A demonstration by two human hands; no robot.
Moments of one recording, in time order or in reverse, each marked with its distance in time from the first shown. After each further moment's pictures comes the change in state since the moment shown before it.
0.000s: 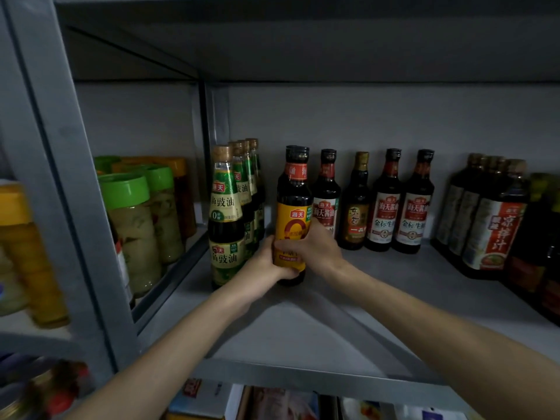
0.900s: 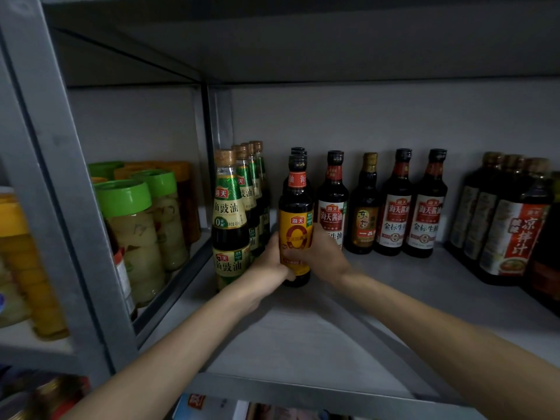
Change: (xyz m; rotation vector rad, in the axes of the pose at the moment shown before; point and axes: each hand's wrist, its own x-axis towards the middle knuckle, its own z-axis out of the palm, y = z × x) left_hand 0.031 -0.004 -0.002 0.037 0.031 -0.087; right_hand 0.033 0.031 0.009 -0.028 -0.027 -0.021
